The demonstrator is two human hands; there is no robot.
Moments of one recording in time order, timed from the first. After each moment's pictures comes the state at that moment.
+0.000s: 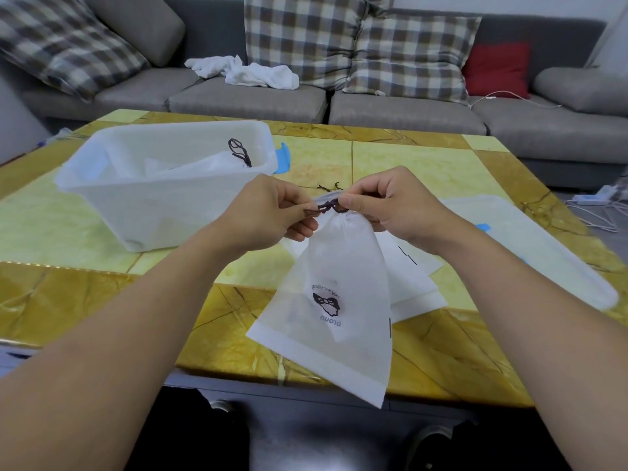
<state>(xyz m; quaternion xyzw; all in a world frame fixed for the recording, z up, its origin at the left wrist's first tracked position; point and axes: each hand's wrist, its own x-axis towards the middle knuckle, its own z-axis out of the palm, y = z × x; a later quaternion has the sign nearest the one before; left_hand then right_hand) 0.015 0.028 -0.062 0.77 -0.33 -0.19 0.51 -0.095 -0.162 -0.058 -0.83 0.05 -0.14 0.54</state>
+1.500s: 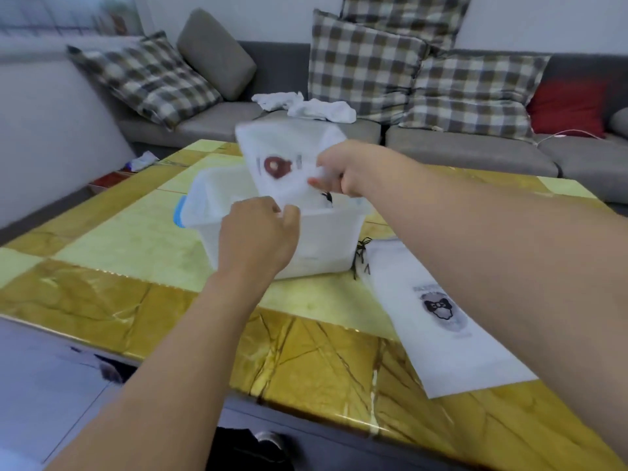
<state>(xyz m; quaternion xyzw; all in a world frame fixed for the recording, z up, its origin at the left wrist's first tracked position) 0.064 0.114 -0.048 0.92 -0.14 0.18 0.32 0.096 -0.040 0.024 -0.74 0.23 -0.02 0.63</state>
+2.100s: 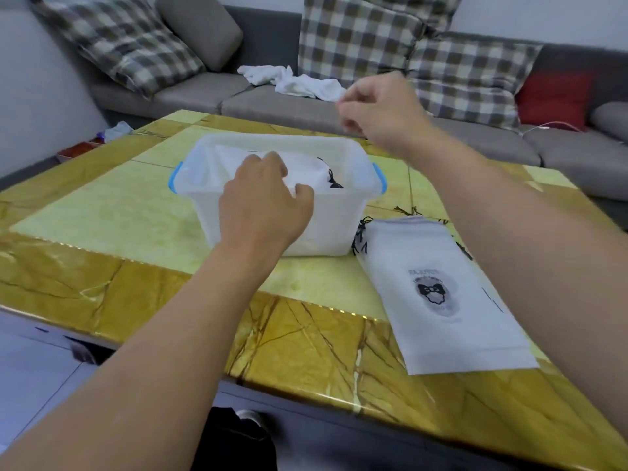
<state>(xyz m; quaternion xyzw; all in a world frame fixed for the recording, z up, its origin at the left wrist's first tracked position) 0.061 0.093 -0.049 0.91 -0.18 0.21 0.32 0.069 -0.100 0.023 -0.89 0.05 -0.28 0.35</state>
